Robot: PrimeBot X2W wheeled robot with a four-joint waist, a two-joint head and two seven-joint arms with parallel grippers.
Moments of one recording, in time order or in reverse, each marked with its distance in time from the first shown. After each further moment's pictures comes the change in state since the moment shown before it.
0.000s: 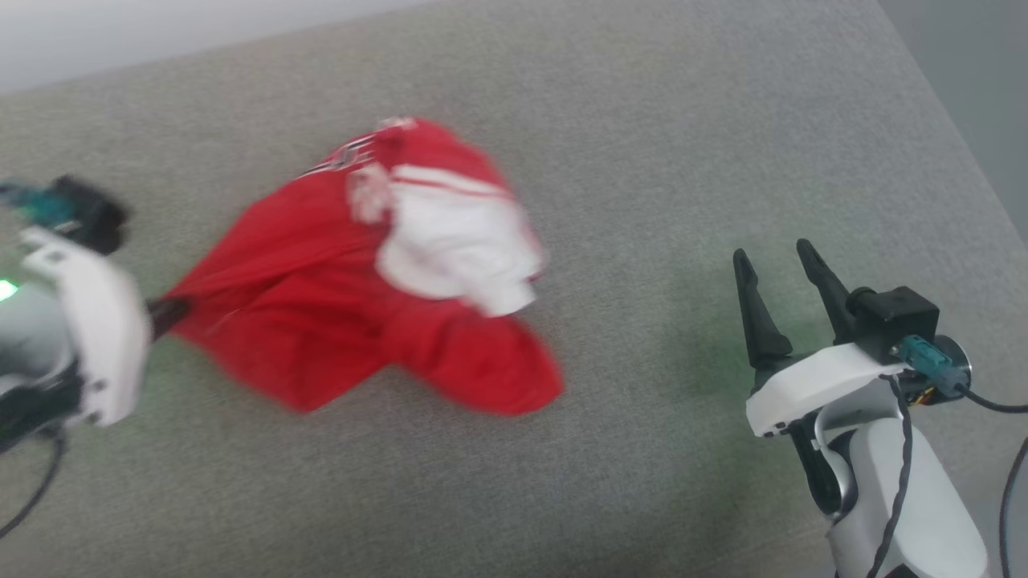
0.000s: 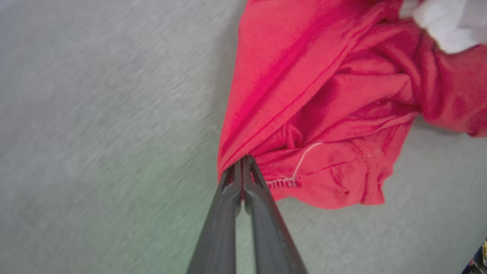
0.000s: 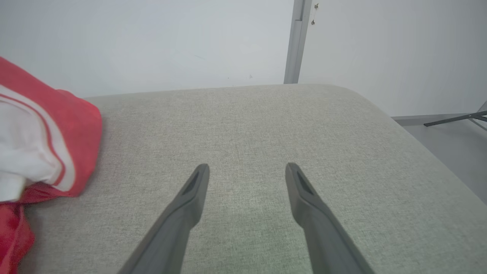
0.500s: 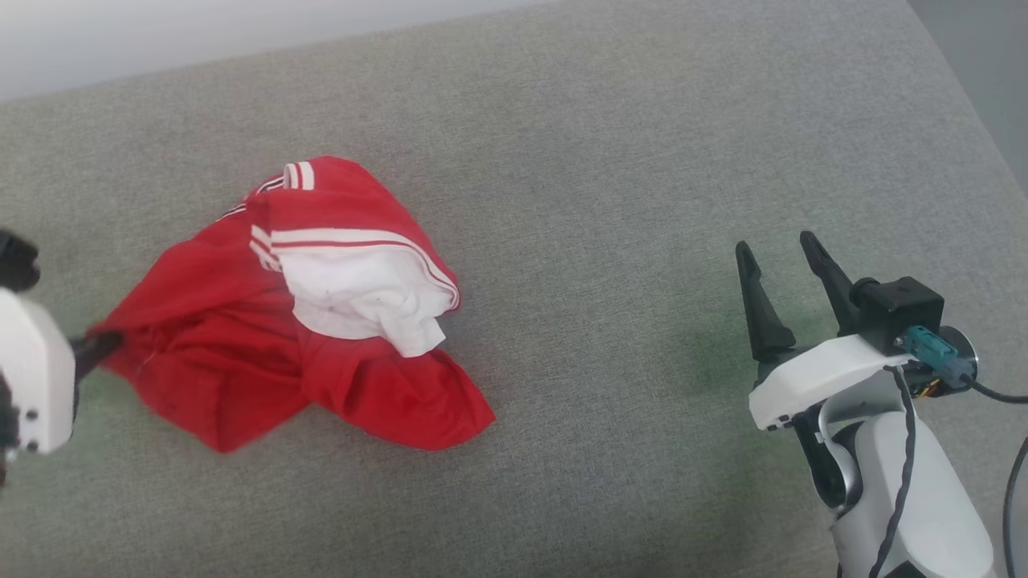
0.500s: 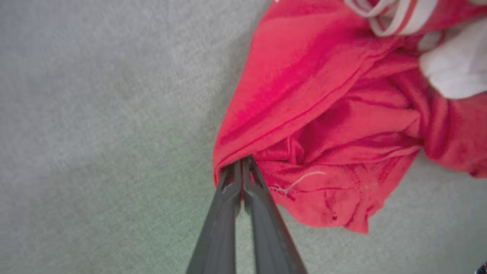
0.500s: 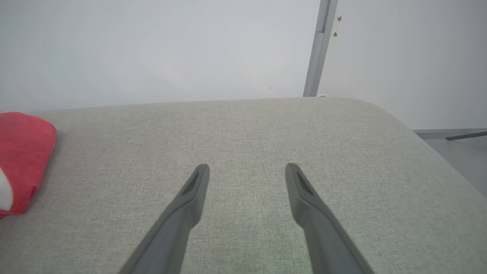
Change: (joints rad) left arm 0.114 0.111 0.018 0.055 -0.100 0.007 -0.073; right arm 0.004 0.000 -0.008 -0.039 -0.009 0.000 0.041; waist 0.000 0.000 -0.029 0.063
